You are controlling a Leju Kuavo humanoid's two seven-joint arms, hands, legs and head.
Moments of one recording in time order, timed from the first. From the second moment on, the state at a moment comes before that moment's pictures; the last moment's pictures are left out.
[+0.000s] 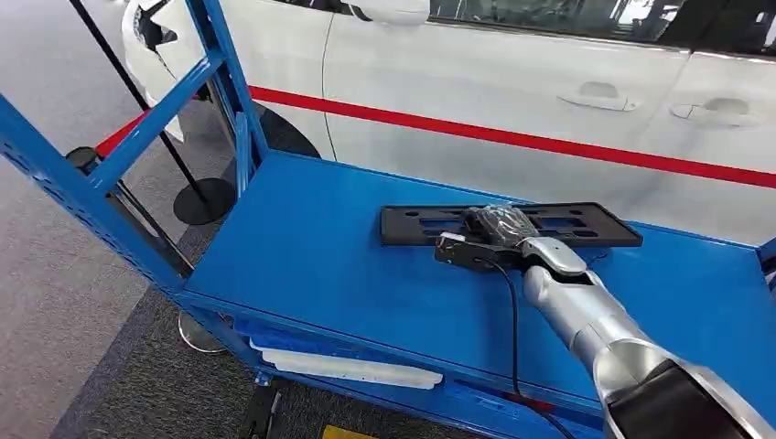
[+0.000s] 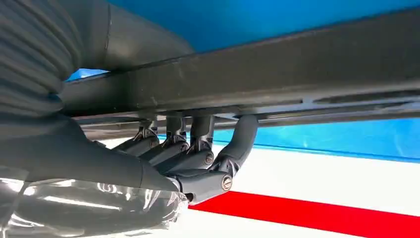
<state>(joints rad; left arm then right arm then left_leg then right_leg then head) -0.17 -0.08 -0.81 -0.17 0.84 0.29 -0.35 -1.02 0.09 0.86 -0.32 0.60 -0.20 -0.23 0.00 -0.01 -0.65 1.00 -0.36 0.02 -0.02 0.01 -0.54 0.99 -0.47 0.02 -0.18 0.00</state>
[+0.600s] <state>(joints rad) -0.20 -0.08 -0.81 -0.18 0.81 0.29 -0.45 -1.02 0.09 0.86 -0.32 0.59 -0.20 -0.23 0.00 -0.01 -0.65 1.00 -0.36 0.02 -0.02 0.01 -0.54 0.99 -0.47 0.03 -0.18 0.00</state>
